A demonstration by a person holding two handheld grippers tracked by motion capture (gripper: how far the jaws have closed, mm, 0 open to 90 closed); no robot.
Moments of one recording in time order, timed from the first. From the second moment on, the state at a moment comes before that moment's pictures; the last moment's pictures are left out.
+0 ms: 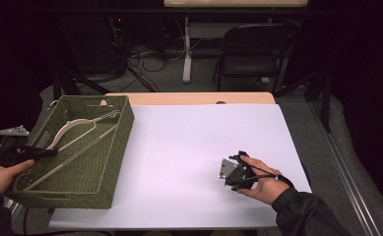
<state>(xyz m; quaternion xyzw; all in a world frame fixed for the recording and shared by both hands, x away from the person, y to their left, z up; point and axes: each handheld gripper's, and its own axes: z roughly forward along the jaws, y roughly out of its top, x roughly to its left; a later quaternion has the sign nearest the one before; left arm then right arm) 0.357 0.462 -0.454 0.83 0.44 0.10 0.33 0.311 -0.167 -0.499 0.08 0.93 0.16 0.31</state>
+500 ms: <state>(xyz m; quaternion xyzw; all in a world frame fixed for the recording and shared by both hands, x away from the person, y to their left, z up) 0.337 0.448 -0.434 0.84 0.41 0.11 0.34 0.309 -0.167 -0.498 0.08 0.93 0.16 0.31</state>
